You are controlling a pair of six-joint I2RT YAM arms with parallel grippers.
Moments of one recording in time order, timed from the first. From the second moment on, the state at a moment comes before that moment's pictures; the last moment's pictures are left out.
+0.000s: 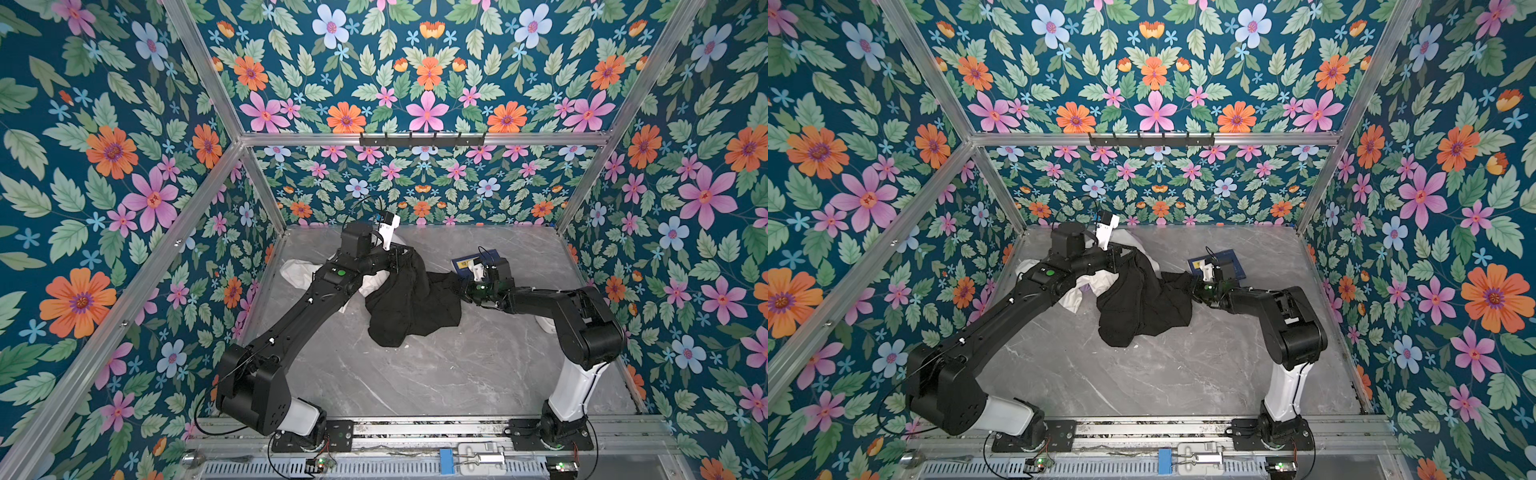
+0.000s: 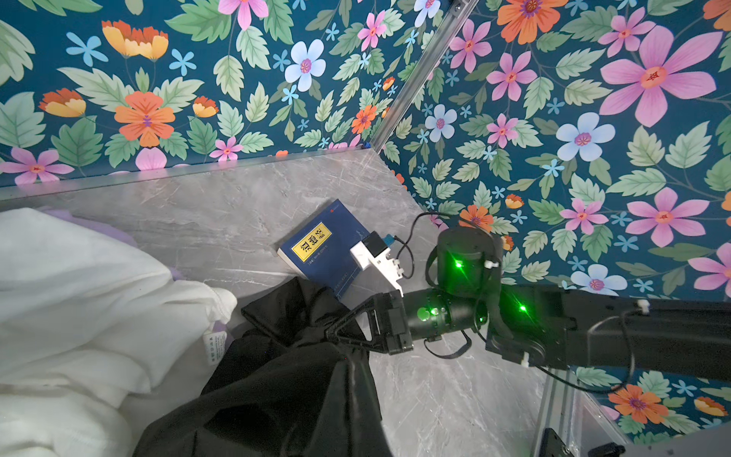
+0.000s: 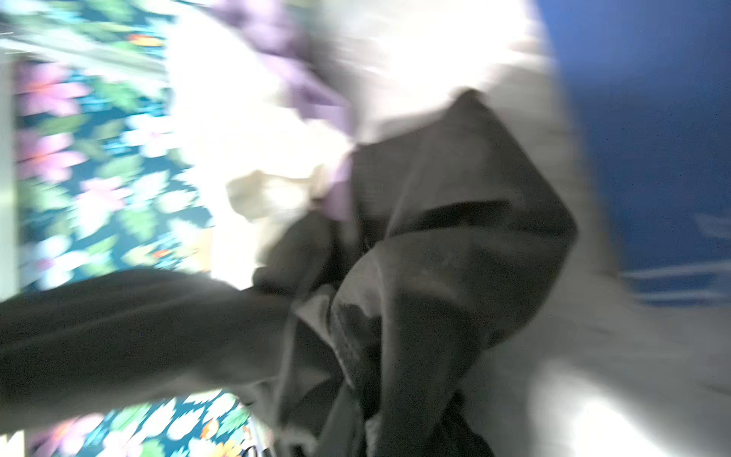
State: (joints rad) left arm -0.48 1.46 1.25 -0.14 0.47 -0.33; right arm 0.28 1.84 0.92 0.31 -0.66 0.81
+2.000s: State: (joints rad) left arm -0.51 1.36 1.25 -0.14 0.44 -0.32; right arm 0.55 1.75 1.15 0.62 -0.65 0.60
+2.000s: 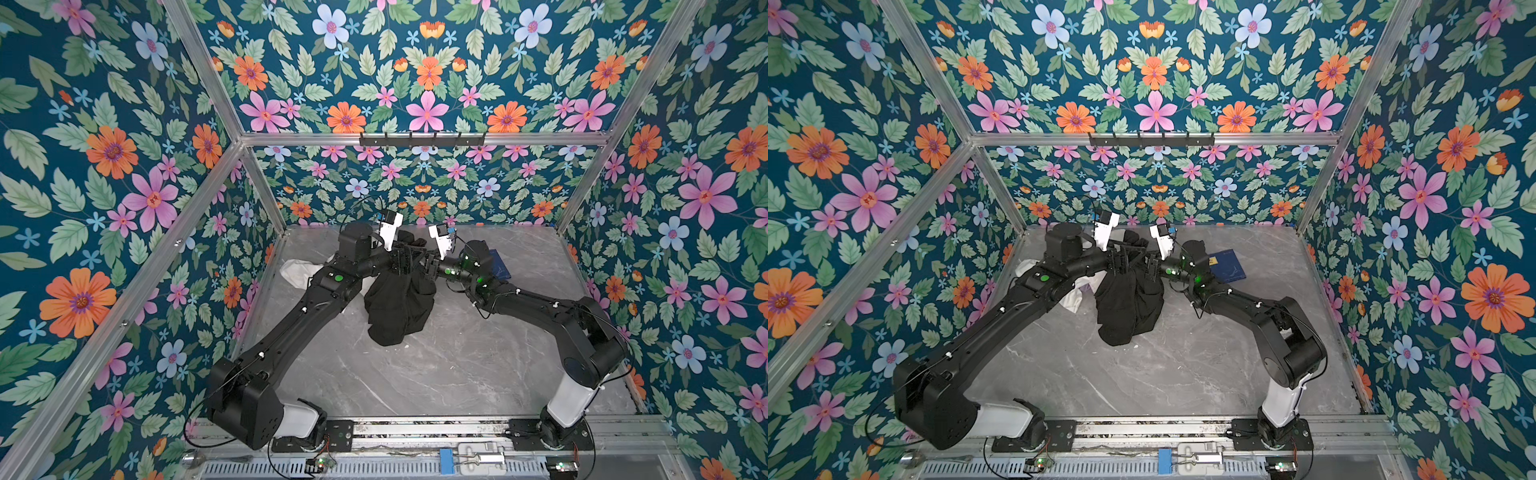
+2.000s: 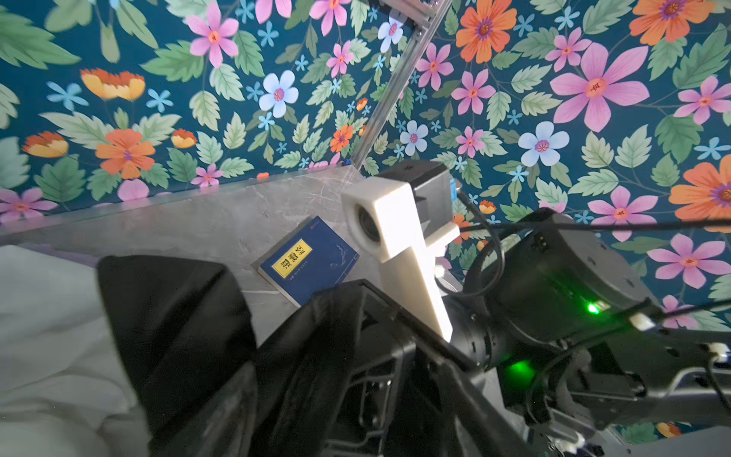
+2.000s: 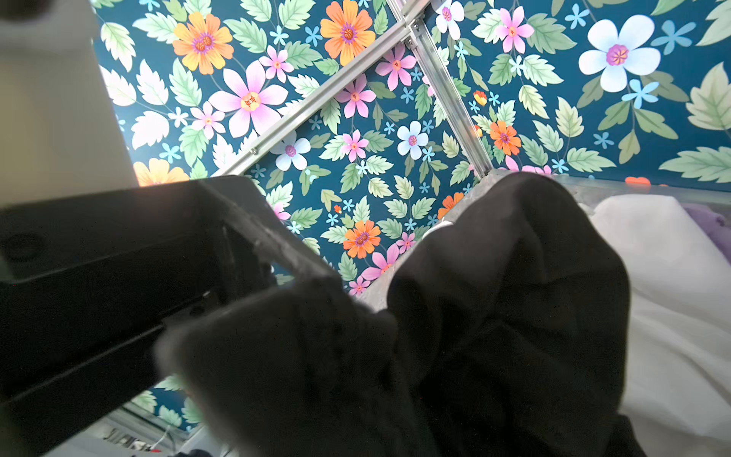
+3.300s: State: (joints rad) left arm -0.31 1.09 1.05 -0.05 0.48 -0.36; right arm 0.50 2.00 2.52 -0.36 -0.74 0.47
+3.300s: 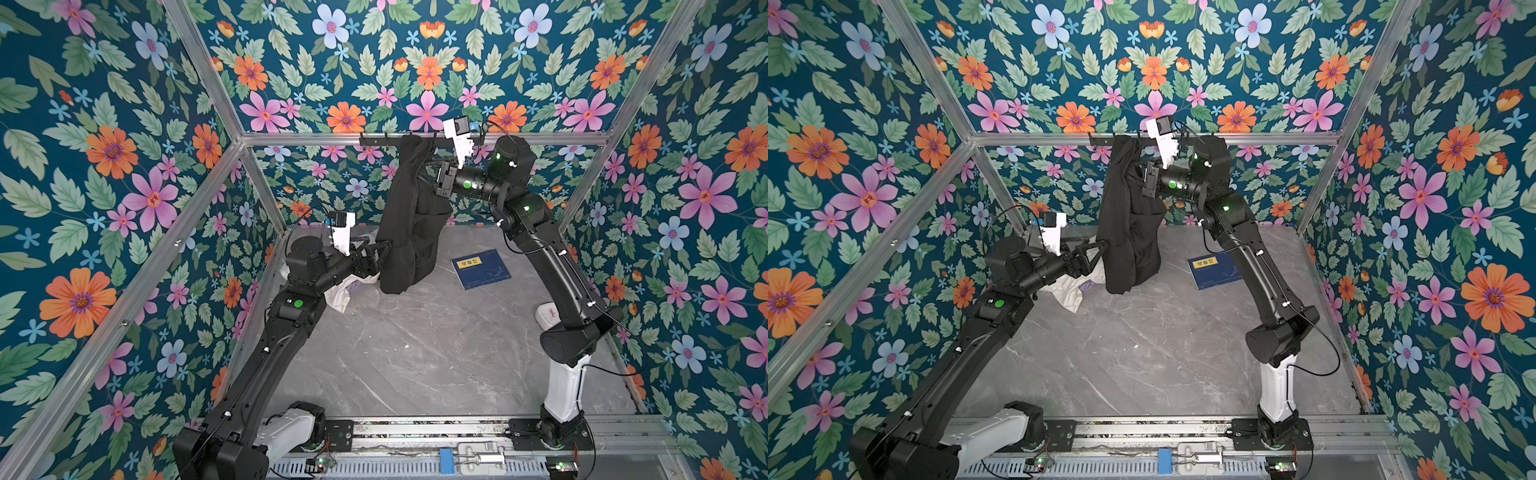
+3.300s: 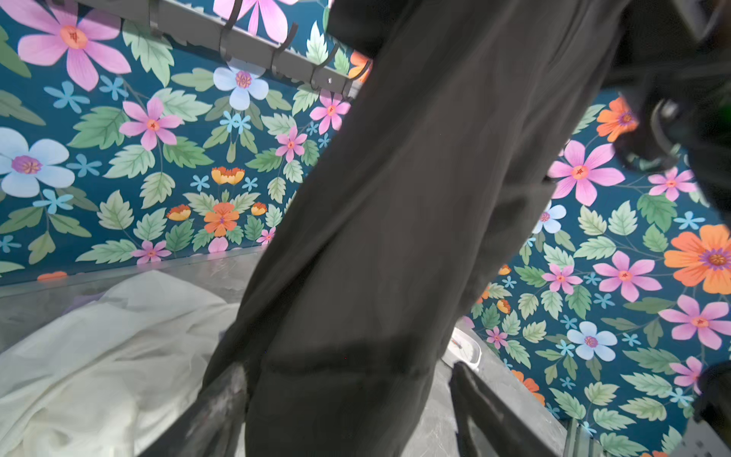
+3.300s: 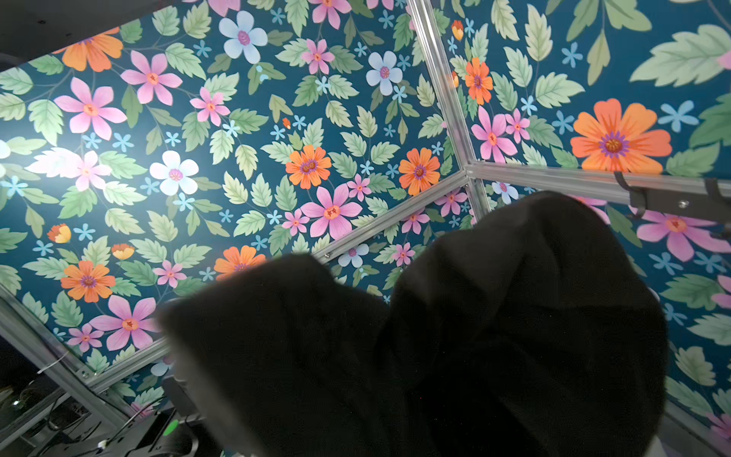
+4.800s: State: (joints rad) left arm -0.43 1.48 1.21 0.44 0.38 -0.21; right arm 0.53 1.91 2.52 -0.39 -0.70 0.48
